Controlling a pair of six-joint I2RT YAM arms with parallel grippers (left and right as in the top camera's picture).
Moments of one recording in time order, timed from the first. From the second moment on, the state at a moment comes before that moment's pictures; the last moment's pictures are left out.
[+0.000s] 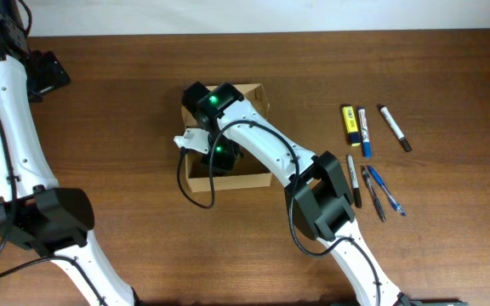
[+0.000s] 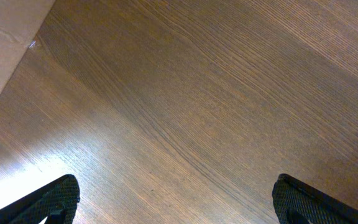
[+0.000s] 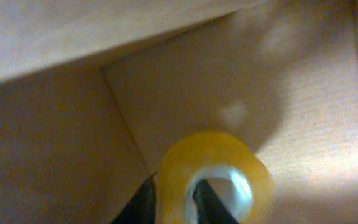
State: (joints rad) left arm 0.29 2.12 2.45 -1.54 -0.29 -0.28; right arm 0.71 2.50 2.29 -1.41 -0.20 -0.55
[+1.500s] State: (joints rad) left arm 0.29 2.12 2.45 -1.54 -0.29 -0.28; right arm -0.02 2.24 1.88 -1.13 -0.13 -0.11
